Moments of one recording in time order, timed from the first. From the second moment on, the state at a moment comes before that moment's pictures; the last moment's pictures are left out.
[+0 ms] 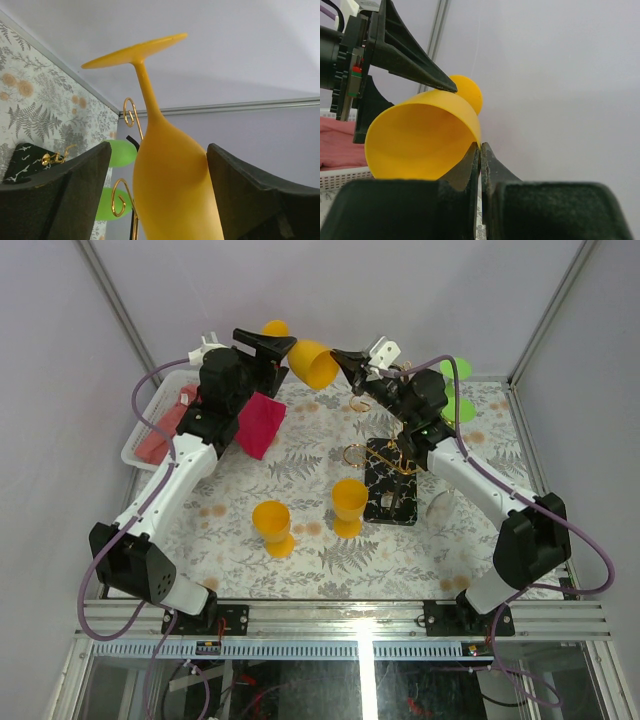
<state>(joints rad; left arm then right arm) -0.32 1.48 1.47 -0.08 -0.01 -1.35 0.53 1.59 1.34 0.64 -0.37 -0.24</state>
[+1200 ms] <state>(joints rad) -0.29 1.51 1.44 -0.01 -0.02 -1.39 0.61 1.55 1.28 0.63 -0.33 -0.41</state>
